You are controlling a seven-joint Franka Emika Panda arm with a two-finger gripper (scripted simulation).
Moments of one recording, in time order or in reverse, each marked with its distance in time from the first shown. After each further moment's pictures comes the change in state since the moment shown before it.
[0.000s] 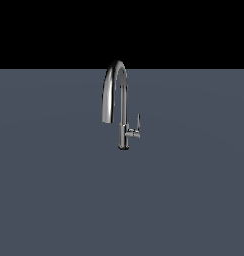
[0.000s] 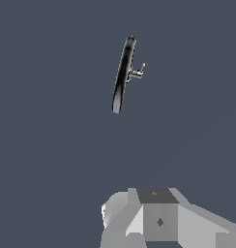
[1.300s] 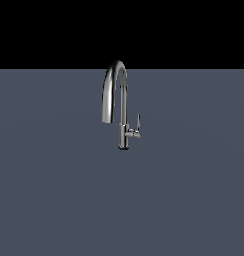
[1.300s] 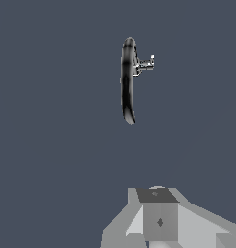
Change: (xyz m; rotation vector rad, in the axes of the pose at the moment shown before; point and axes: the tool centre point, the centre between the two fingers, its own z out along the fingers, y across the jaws) arm 0.077 0.009 0.023 0.204 -0.169 0.219
